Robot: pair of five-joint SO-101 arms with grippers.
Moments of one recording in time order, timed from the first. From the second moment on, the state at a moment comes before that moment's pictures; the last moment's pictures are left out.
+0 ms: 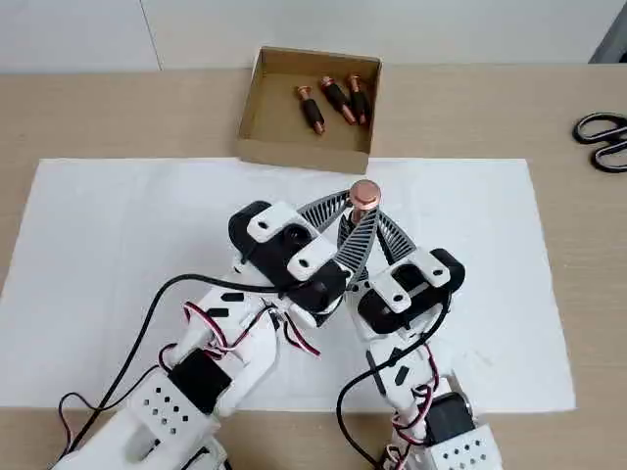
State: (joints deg) left arm 38.9 -57.7 65.6 2.4 -1.6; right arm -24.3 -101.1 96.3 6.4 3.0
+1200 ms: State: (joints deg) left arm 39.1 -57.0 67.6 -3.4 -3.1; right arm -24.5 -101.4 96.3 6.3 3.0
